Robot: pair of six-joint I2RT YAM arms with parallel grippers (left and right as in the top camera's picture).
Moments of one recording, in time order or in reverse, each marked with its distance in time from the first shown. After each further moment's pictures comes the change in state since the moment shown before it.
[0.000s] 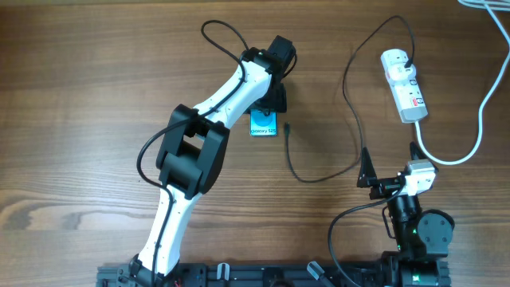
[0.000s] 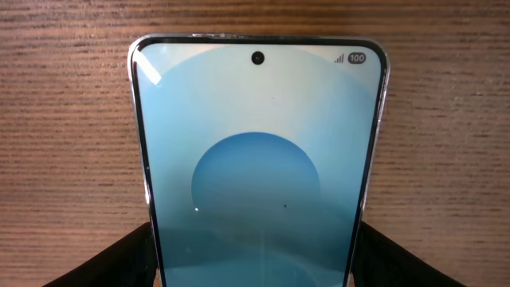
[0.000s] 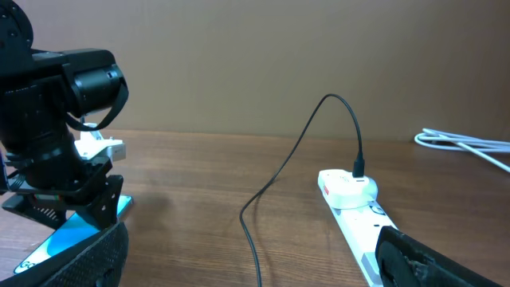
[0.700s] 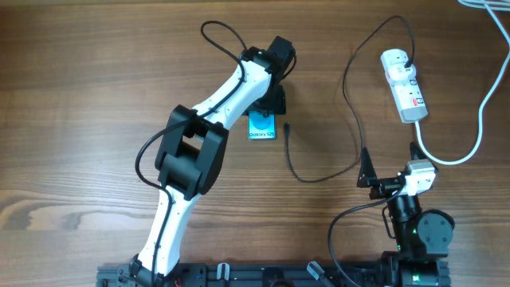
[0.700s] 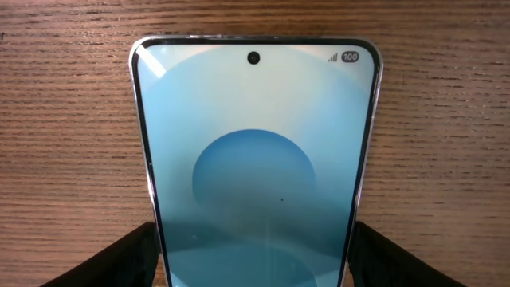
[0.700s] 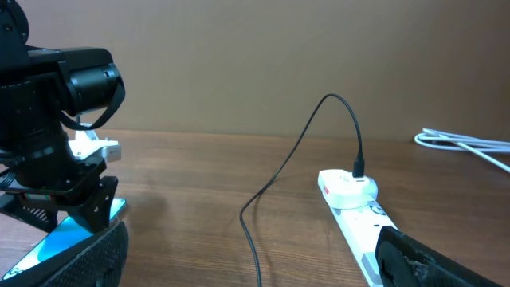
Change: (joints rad) left arm 0.000 -0.013 -0.001 -0.041 0.004 -0.001; right arm 0.000 0.000 0.000 0.000 0.000 0.000
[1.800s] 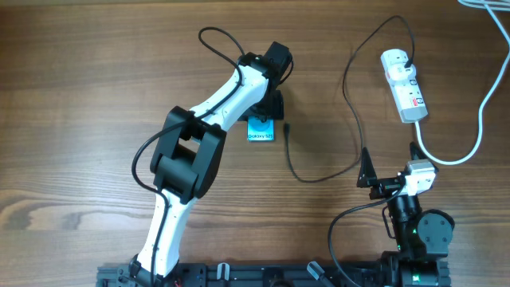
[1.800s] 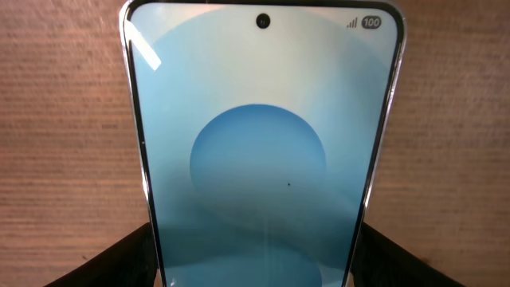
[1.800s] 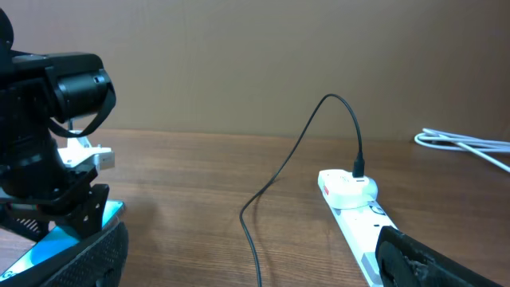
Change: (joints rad) left arm 0.000 -0.048 -0.102 0.045 0.033 0.001; right arm 0.000 0.000 0.000 0.000 0.000 0.000
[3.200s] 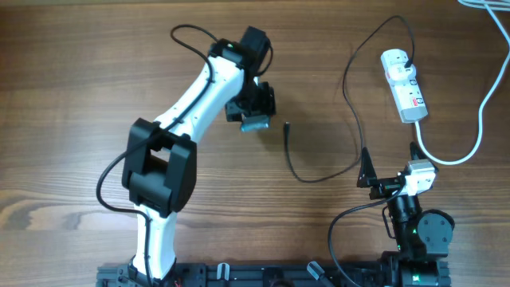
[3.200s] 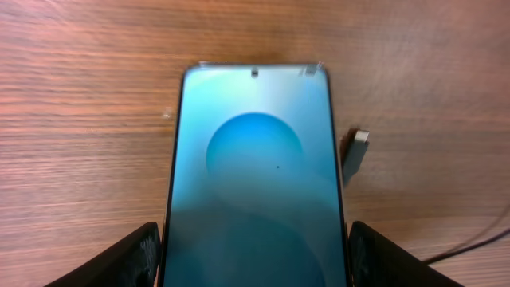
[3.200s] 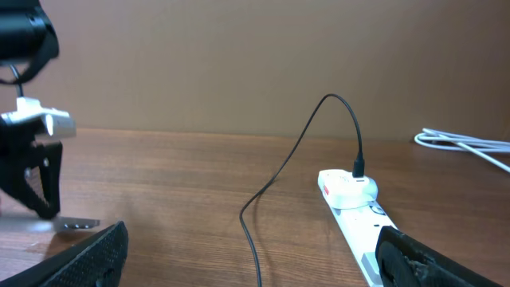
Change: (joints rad) left arm 0.061 -0.183 -0.066 -0.113 0.193 0.000; right arm 0.000 0.000 0.000 0.000 0.000 0.000
